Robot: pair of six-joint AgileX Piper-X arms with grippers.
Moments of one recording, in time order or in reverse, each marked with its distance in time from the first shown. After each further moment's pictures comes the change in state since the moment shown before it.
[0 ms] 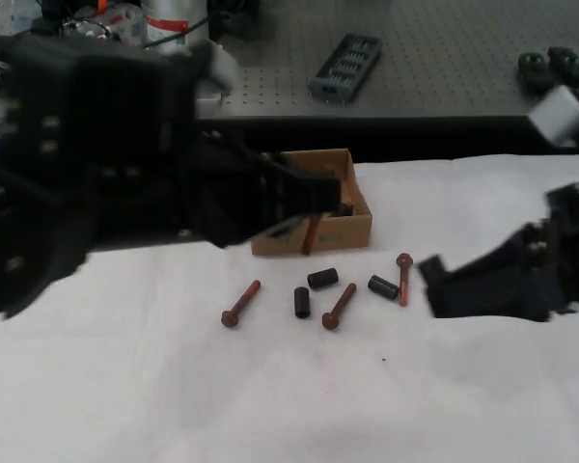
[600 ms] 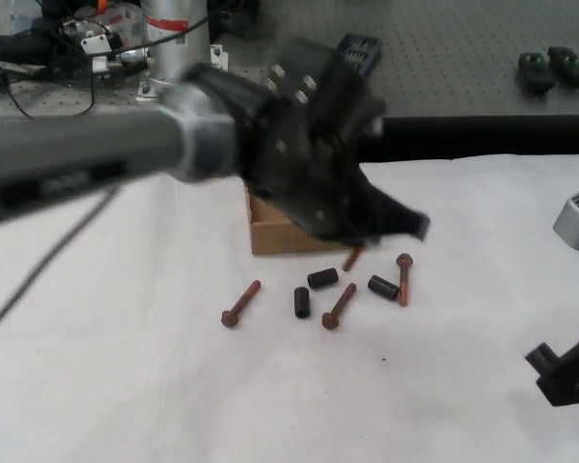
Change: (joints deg) left arm -4.9 32.6 -34.7 28.5 -13.4 13.1; right arm -4.8 -5.0 0.0 24.8 21.2 -12.7
